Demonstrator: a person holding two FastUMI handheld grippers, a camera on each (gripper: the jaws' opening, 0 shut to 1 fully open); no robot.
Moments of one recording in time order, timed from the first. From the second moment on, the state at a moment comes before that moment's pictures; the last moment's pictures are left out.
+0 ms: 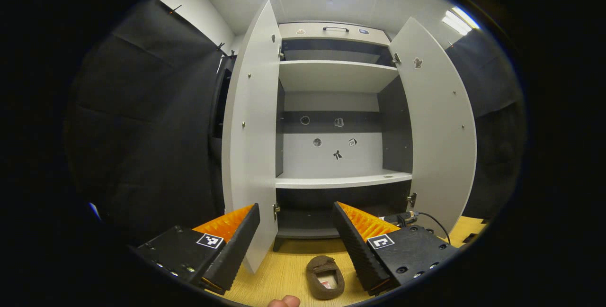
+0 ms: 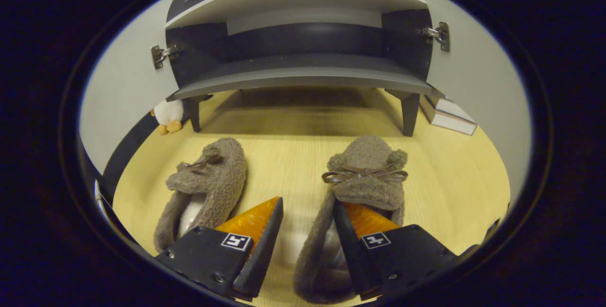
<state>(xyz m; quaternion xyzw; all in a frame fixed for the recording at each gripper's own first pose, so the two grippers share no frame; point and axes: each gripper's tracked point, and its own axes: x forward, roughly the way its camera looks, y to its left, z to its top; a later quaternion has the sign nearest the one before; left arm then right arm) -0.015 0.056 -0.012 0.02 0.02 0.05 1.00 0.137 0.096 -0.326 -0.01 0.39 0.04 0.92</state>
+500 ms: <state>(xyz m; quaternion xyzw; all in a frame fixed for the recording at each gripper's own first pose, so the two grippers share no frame) -0.019 0.052 -0.016 0.02 0.03 0.04 1.00 0.145 0.063 -0.303 -0.04 0.30 0.02 0.95</state>
